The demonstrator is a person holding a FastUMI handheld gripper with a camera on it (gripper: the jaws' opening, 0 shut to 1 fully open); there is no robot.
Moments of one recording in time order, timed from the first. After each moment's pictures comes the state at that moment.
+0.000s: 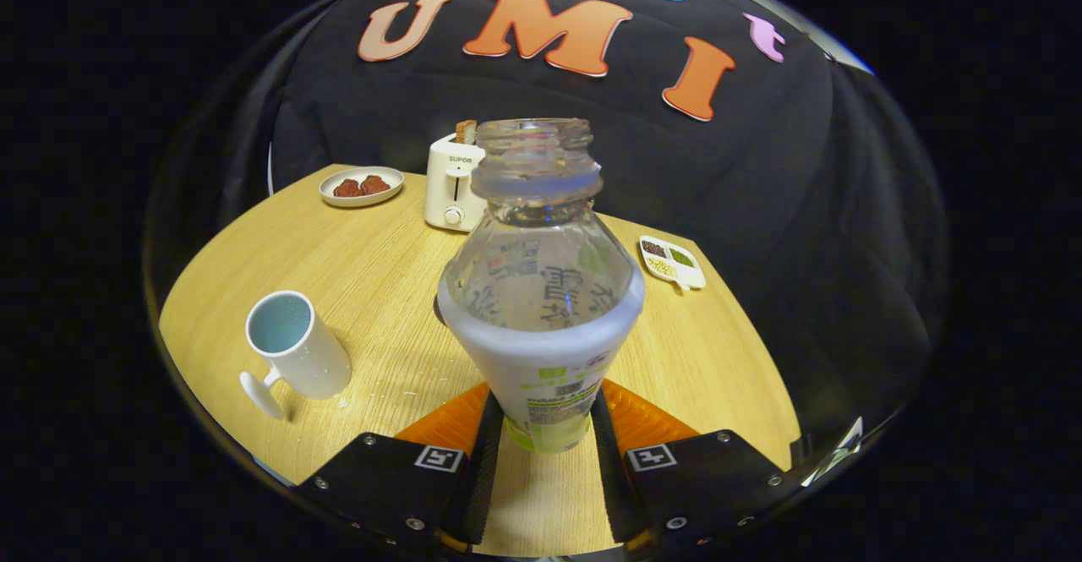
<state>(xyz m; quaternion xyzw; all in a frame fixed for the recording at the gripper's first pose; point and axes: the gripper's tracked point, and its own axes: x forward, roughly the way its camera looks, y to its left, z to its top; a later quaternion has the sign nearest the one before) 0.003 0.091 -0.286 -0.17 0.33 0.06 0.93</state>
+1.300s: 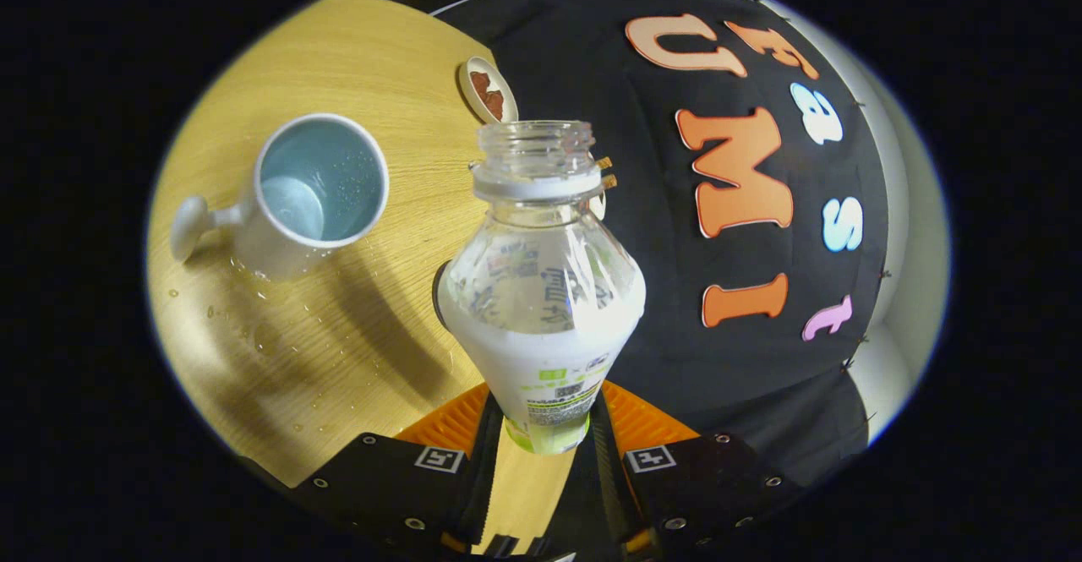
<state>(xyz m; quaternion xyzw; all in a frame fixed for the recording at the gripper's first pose) 0.025 0.158 -0.257 -0.62 0.17 0.08 0.76</state>
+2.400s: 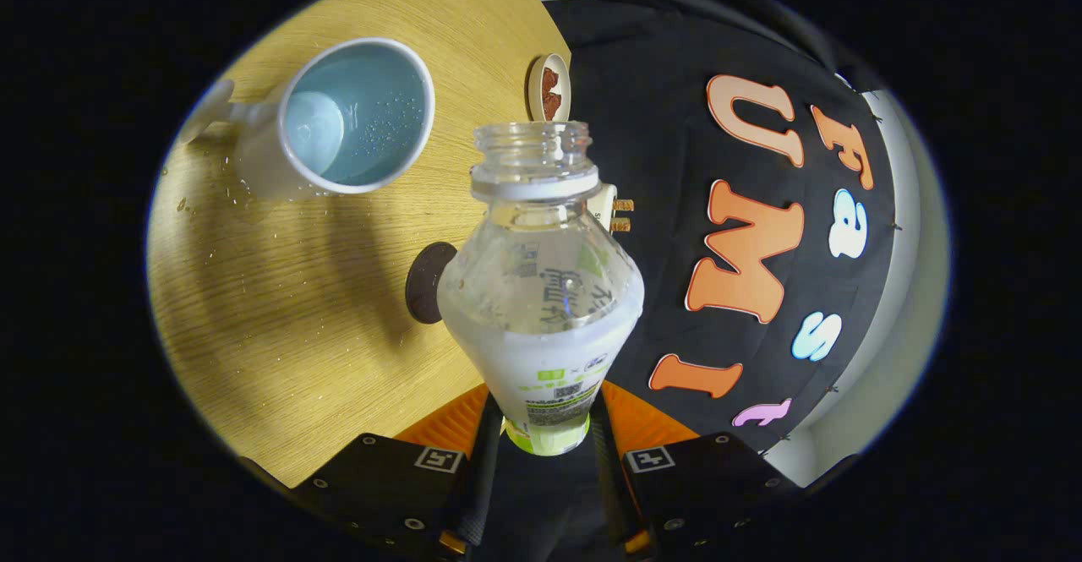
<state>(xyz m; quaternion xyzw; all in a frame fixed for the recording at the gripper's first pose) 0.050 0.173 -0.240 -0.75 0.12 0.10 0.64</state>
